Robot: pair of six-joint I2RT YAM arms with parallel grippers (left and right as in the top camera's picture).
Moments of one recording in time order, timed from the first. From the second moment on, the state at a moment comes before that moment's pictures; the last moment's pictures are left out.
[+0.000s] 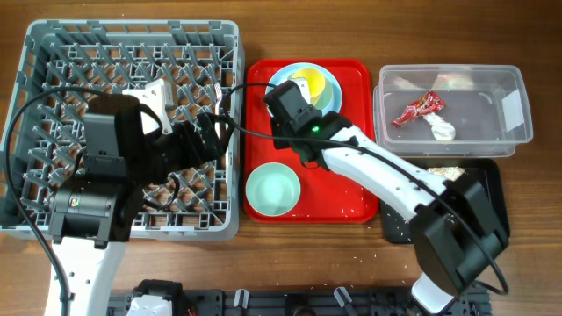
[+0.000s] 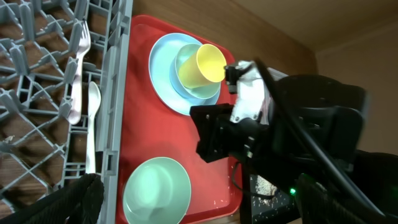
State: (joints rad) left arm -0.13 1.04 1.15 -0.85 0.42 -0.52; right arm 0.69 1.84 1.28 -0.48 0.23 0.45
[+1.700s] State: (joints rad) left arm -0.13 1.04 1.15 -0.85 0.42 -0.52; right arm 0.60 1.98 1.25 -0.45 0.15 0.46
